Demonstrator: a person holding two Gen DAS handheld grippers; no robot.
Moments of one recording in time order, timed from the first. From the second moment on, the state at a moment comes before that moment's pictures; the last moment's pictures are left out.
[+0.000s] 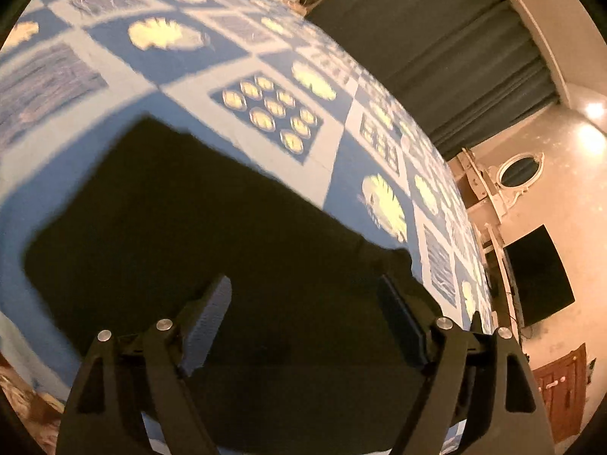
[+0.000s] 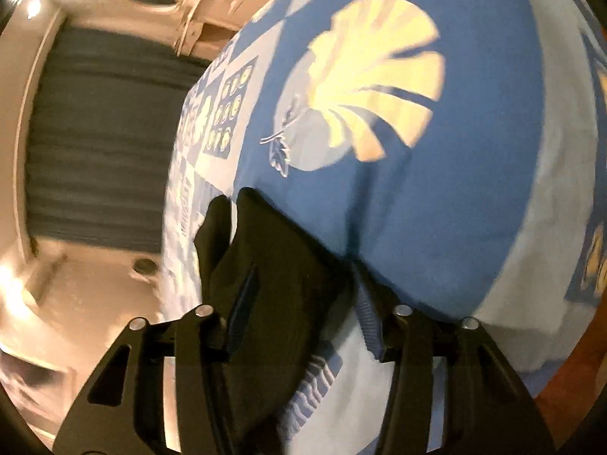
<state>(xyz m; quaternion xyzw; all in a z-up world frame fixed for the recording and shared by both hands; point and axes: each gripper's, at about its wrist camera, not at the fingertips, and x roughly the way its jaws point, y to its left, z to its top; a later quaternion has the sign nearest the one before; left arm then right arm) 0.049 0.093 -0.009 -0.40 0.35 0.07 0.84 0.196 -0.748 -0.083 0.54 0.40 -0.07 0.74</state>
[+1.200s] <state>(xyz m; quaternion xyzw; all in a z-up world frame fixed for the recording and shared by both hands) 0.048 0.074 -0.024 -0.35 0.34 0.03 0.87 0.444 -0.515 -0.053 0.08 0.58 -0.14 0.80</state>
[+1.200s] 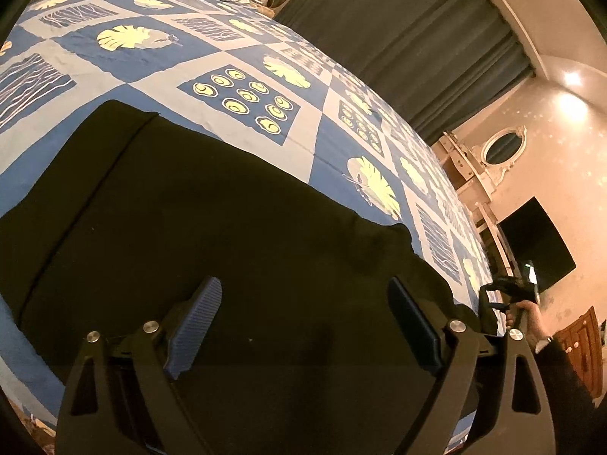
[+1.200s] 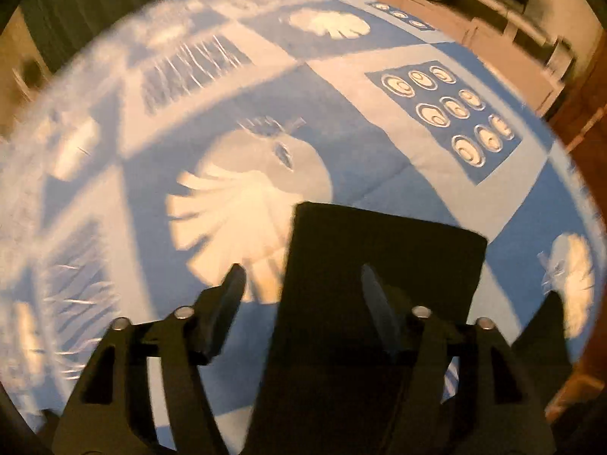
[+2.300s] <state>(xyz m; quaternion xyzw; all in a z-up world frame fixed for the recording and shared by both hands) 0.051 0.064 -0.018 -0.33 0.35 0.06 0.87 0.161 -0.776 -0.107 0.62 0.35 -0.01 0.70</state>
